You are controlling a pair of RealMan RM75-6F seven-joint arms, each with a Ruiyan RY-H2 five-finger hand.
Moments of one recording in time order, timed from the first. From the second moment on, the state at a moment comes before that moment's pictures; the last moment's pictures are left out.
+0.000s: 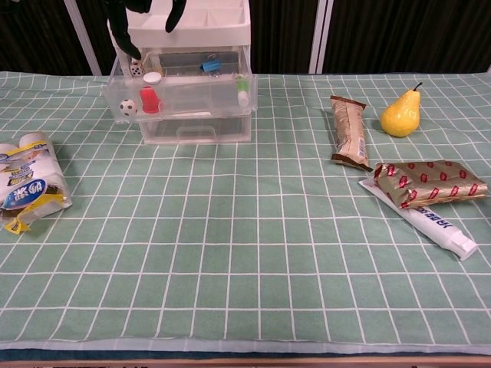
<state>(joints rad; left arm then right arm) -1.11 -1.13 -0.25 -1.66 0.89 0.67 0.83 0.08 -1.13 0.12 -1.70 -1.36 1.43 0.08</state>
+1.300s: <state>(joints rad) -1.18 -1.18 -0.02 -1.32 1.70 0.61 0.21 0.08 -1.13 0.13 -1.70 -1.35 1.42 0.09</state>
